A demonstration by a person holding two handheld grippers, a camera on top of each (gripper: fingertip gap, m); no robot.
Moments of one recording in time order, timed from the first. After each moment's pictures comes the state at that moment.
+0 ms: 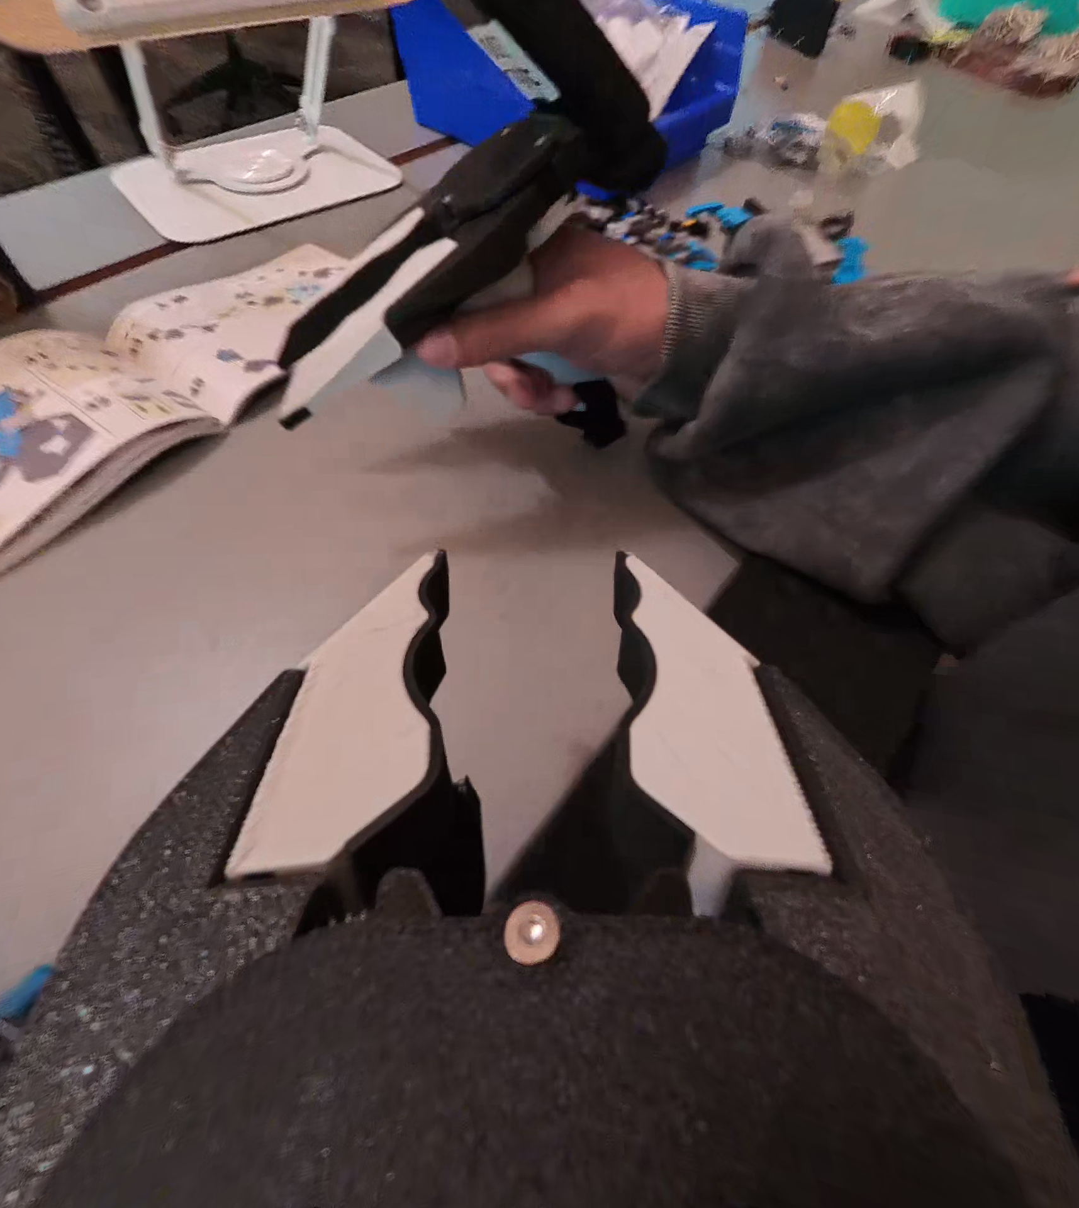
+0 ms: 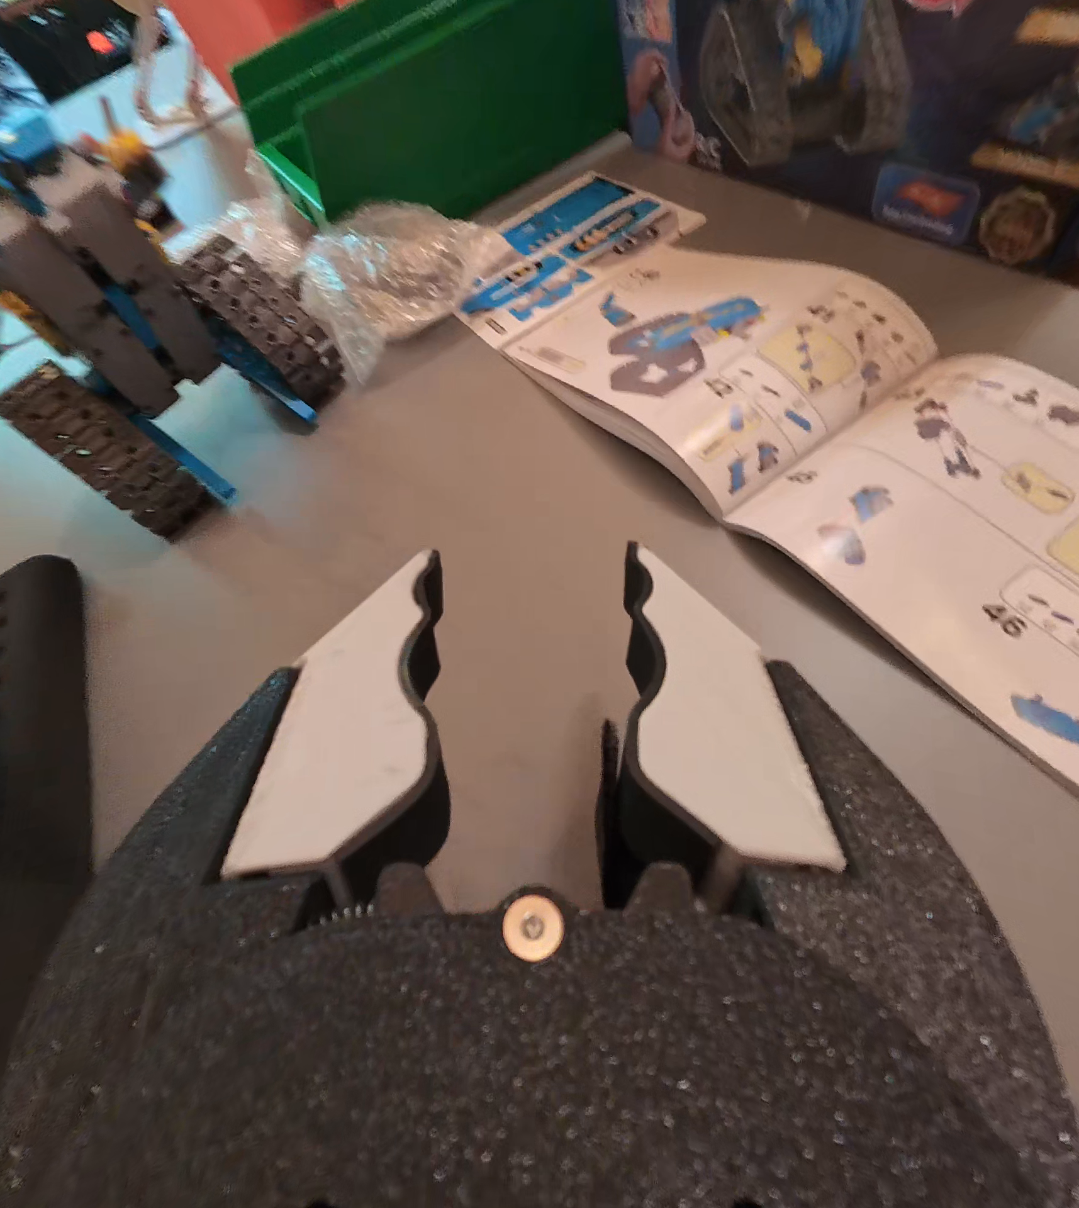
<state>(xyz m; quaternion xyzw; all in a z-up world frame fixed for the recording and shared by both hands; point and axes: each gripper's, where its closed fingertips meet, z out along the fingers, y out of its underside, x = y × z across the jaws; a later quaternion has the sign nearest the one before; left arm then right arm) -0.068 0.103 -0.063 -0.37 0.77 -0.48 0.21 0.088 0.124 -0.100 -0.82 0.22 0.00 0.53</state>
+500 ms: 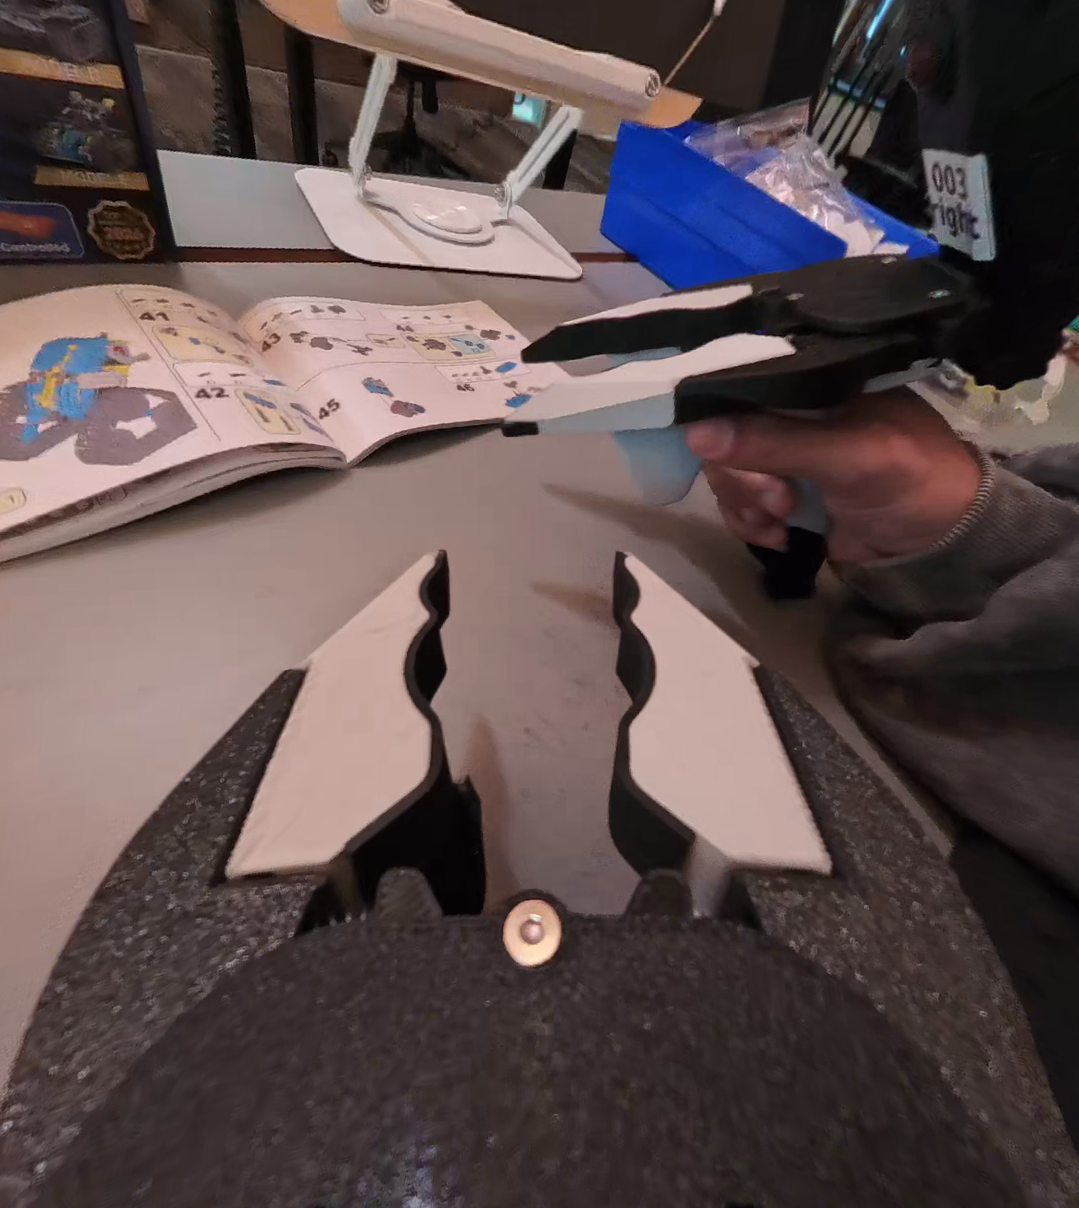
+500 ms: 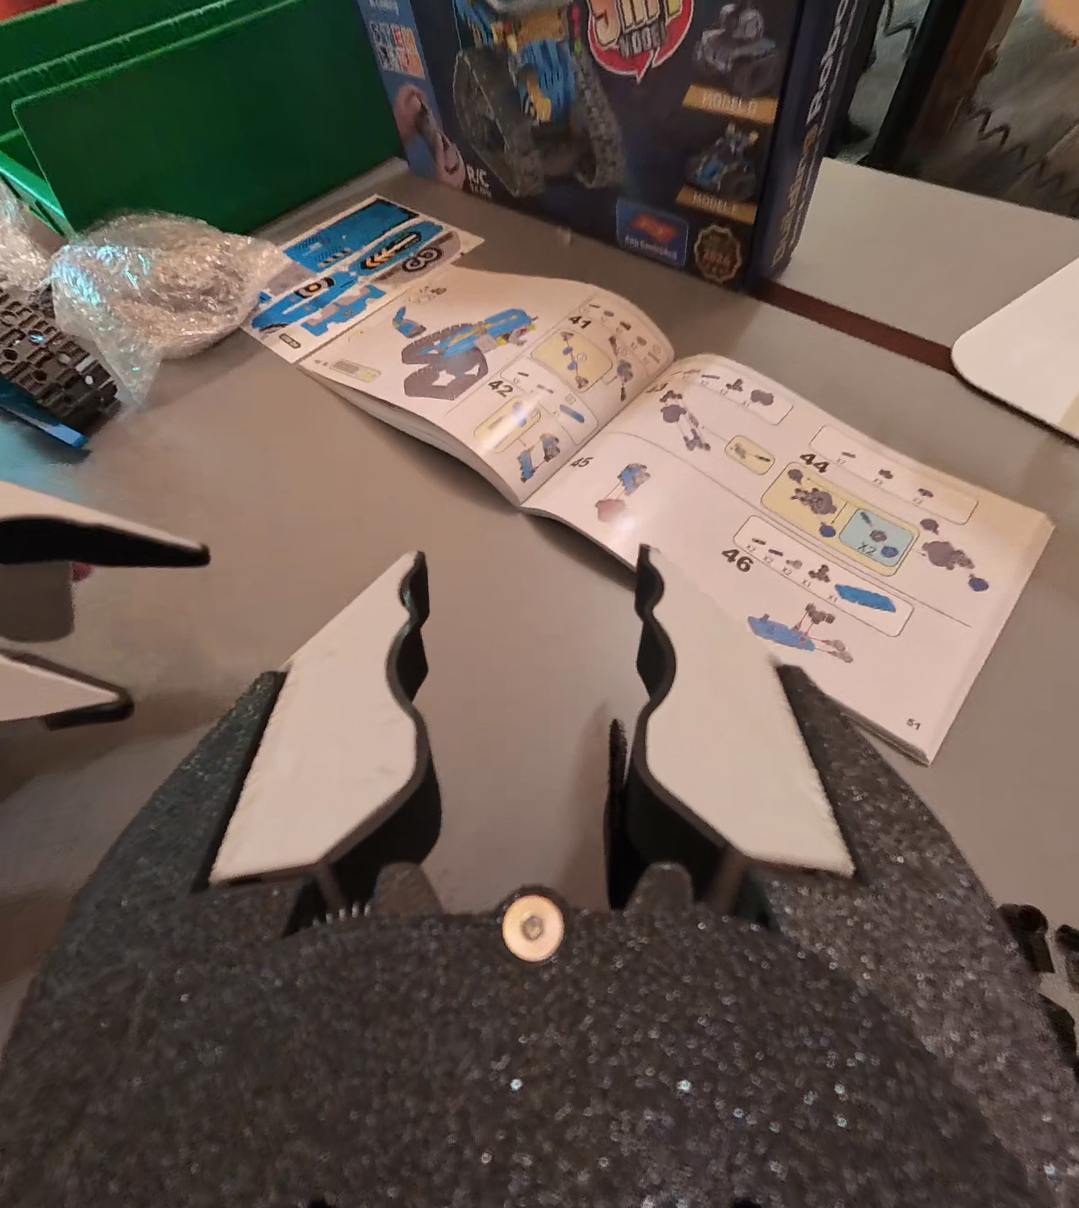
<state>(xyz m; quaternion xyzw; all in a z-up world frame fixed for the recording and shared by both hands) 0.046 0.117 -0.094 -0.48 0.65 -0.55 0.20 0.139 0.082 -0.103 -0.80 0.29 -0.12 0.51</state>
